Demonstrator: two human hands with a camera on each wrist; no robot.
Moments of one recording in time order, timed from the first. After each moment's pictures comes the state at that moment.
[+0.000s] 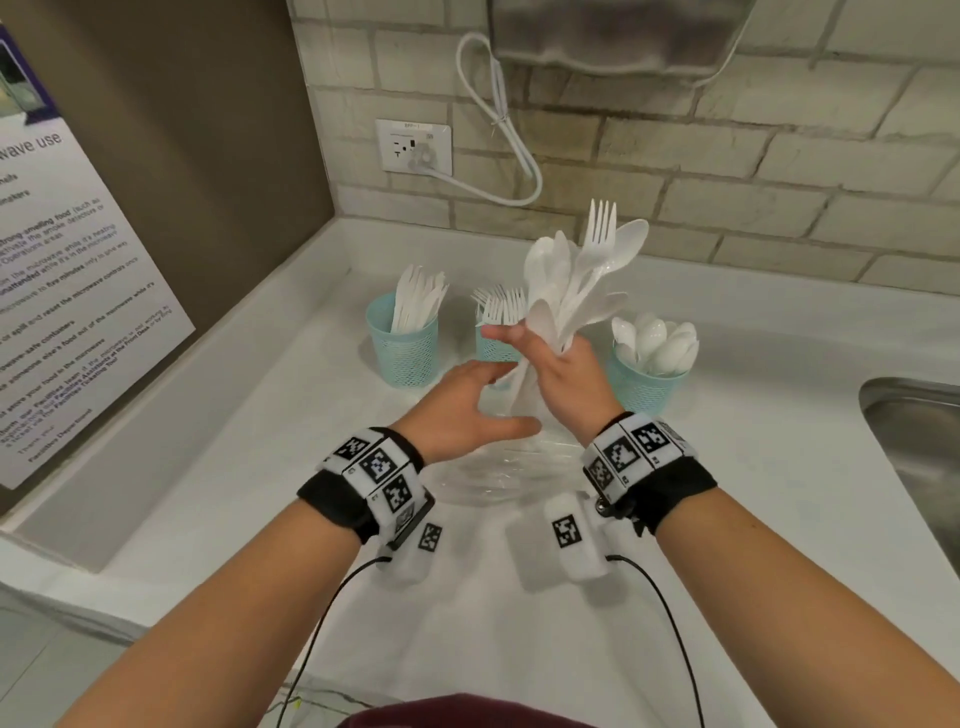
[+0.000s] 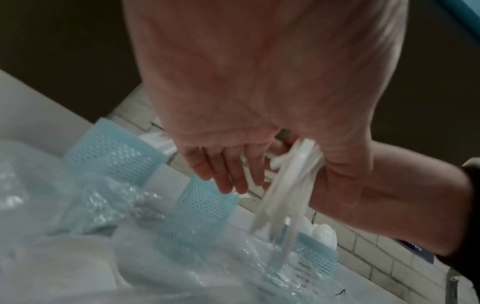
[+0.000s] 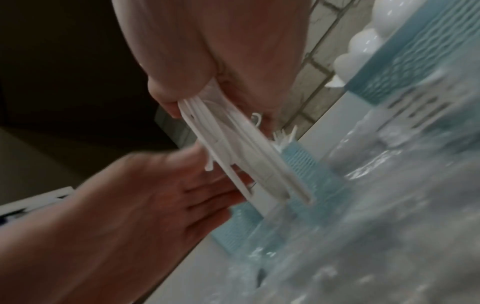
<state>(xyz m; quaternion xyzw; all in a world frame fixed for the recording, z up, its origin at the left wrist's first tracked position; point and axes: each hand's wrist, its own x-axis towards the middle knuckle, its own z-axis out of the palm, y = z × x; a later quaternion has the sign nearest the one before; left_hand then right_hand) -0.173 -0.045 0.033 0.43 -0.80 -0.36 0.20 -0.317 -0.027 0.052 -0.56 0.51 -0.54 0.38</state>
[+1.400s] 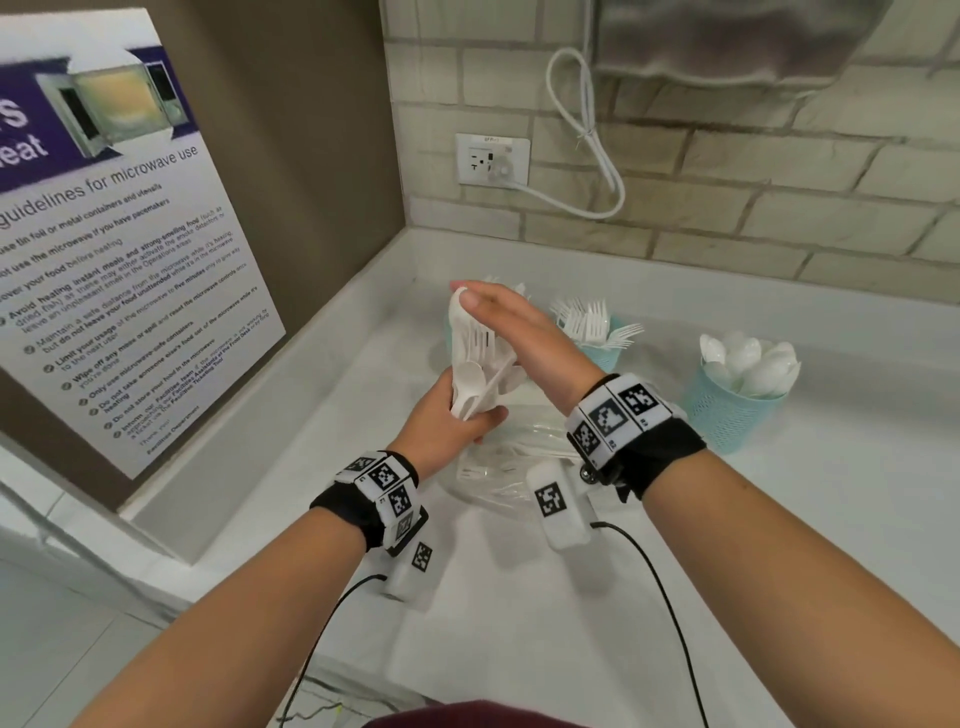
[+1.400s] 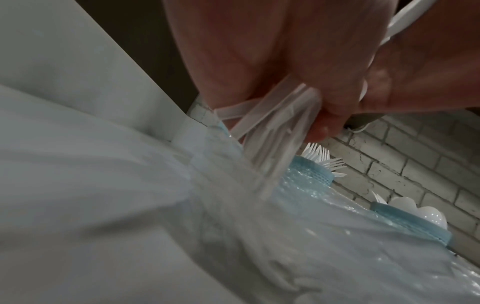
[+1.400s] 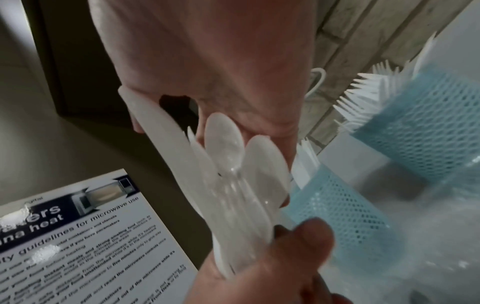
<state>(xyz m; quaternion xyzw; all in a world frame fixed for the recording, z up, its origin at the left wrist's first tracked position) -0.086 -0.068 -0.008 0.46 -0.63 -0.47 0.41 -0.218 -0.054 0.096 -0.61 0.45 -0.43 0.49</state>
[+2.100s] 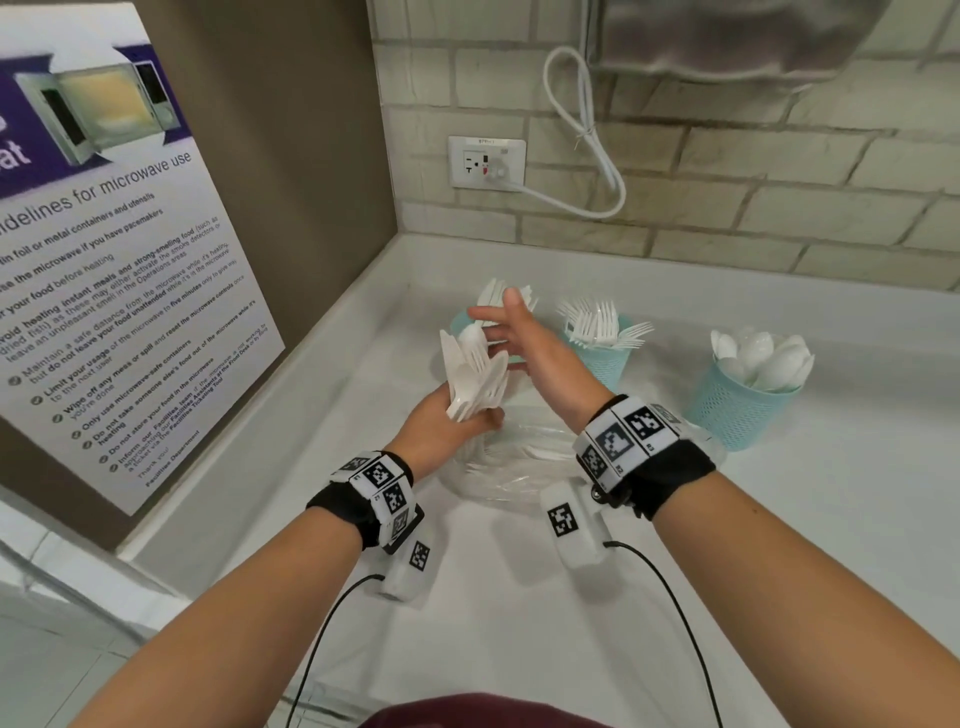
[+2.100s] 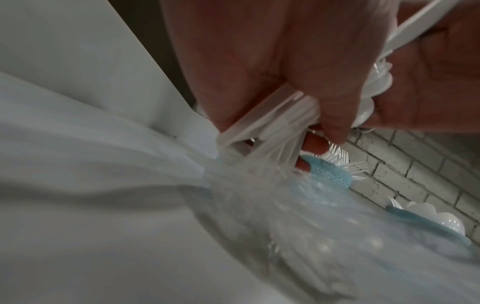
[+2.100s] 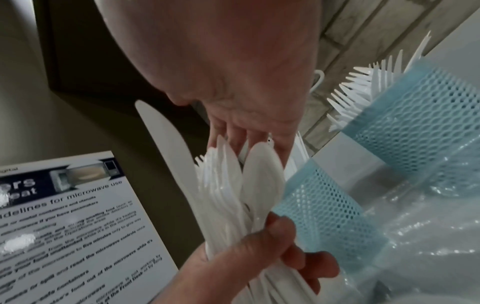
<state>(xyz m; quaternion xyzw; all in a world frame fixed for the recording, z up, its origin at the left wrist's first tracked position) -0.062 -0.094 -0.016 0.45 -0.65 -0.50 0.36 -0.204 -0.068 0.069 -0.60 0.51 -0.42 0.45</state>
